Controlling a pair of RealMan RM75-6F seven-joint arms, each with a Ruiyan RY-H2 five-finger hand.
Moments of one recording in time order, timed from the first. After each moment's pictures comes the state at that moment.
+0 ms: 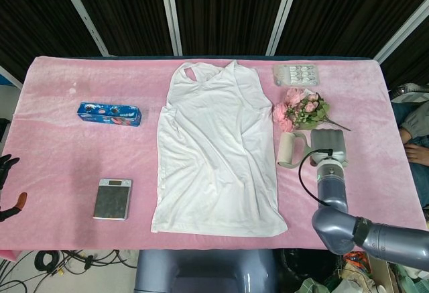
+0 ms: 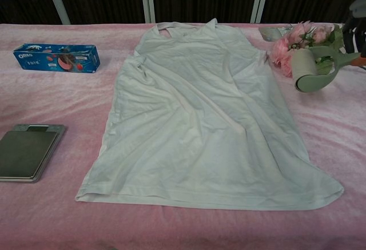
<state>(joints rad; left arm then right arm) -0.08 -1.03 -0.07 -1.71 1.34 1.41 0.04 0.95 -1.20 0.31 -1.84 0.07 1.22 -1.14</state>
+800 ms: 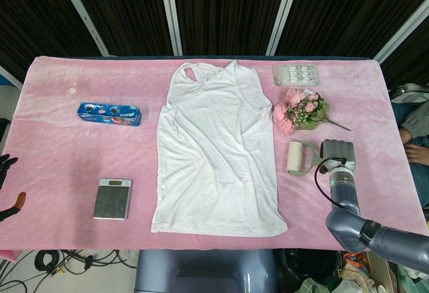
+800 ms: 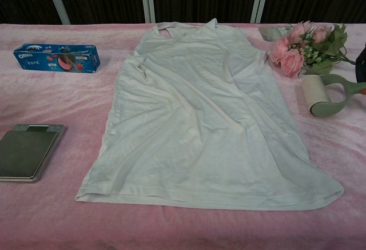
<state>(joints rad) -0.08 -1.03 -0.07 -1.71 1.34 1.42 0.05 0.86 -1.28 0.19 -1.63 -0.05 1.04 -0.92</state>
